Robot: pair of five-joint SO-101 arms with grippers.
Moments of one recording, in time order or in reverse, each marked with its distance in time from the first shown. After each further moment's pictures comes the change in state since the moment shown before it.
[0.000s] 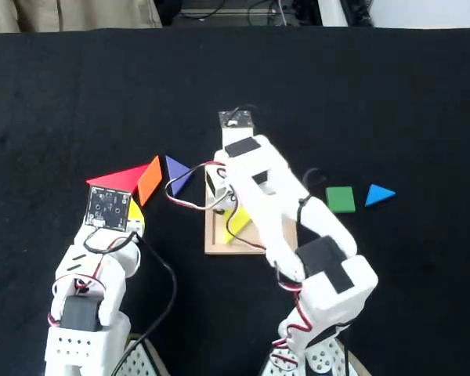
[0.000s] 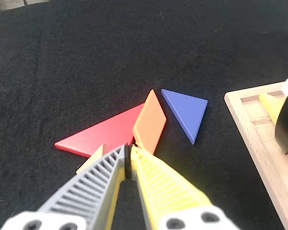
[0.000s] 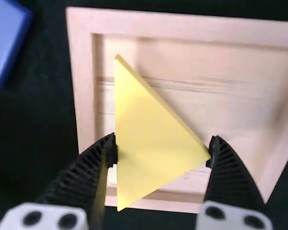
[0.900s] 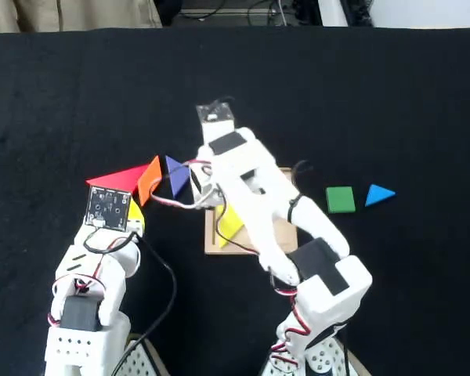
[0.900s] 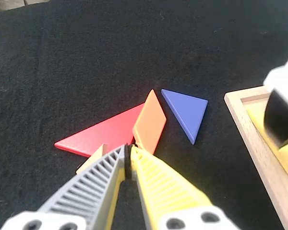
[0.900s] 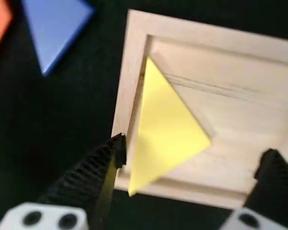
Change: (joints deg) left arm 0.0 0.0 0.0 0.0 0.0; right arm -3.8 0.0 -10.0 9.1 4.2
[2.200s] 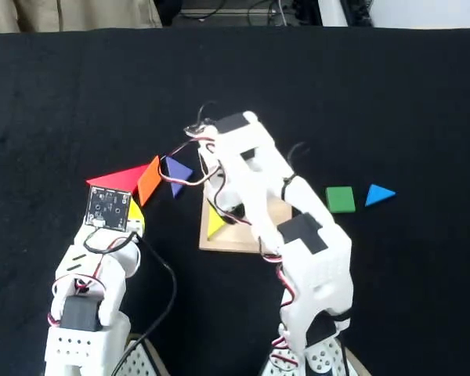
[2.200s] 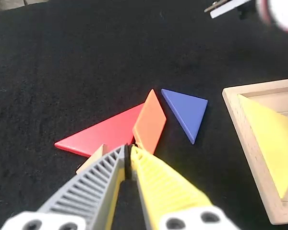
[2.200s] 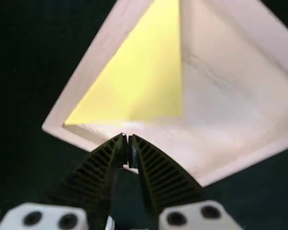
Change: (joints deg) left arm 0.0 0.0 0.0 0.0 0.0; right arm 4.8 14.1 -12.7 14.9 25.3
